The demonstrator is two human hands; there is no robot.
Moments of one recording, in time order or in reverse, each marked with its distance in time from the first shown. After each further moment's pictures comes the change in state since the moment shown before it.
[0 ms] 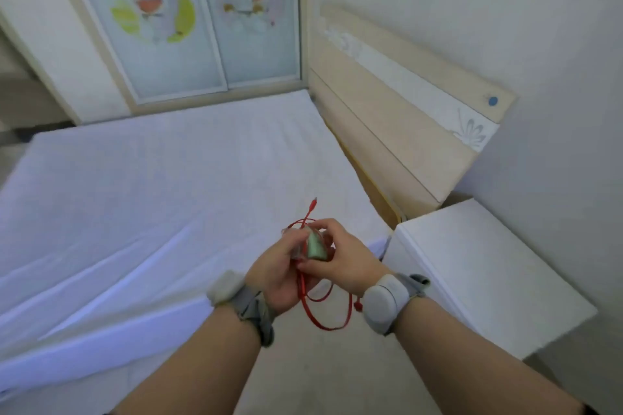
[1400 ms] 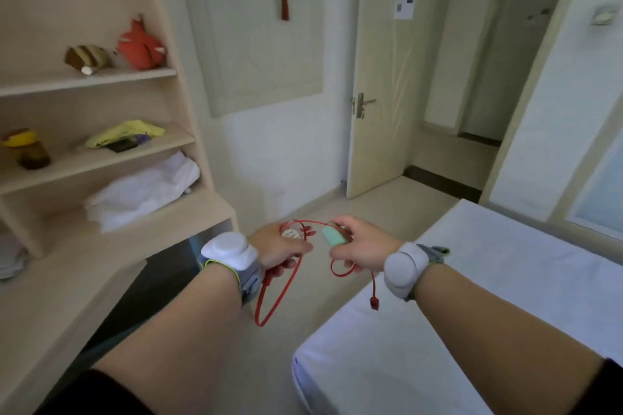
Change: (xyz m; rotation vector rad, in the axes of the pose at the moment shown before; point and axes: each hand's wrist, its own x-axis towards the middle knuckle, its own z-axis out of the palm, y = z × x) left_hand -0.507 0.533 -0.751 0.409 1.277 0.412; right_hand 0.350 -0.624 0.847 -0.297 -0.985 -0.573
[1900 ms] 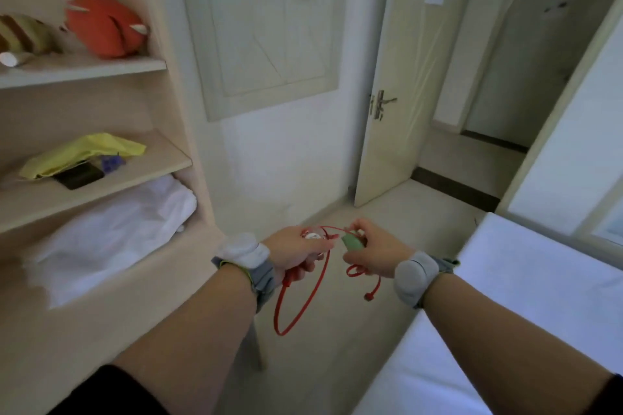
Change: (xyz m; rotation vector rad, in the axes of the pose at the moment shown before) left_hand 0.285 -0.010 -0.168 -0.134 -0.227 -0.039; right_hand 0.320 -0.039 0.035 -0.105 0.110 0.119
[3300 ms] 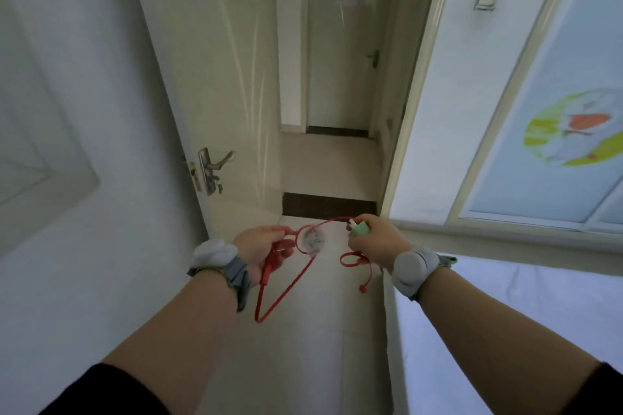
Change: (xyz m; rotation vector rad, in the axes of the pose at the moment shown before) left_hand 0.799 0.376 0.101 -0.184 -0.288 -0.076; right_hand 0.591 0.238 -0.438 0.264 0.614 0.549
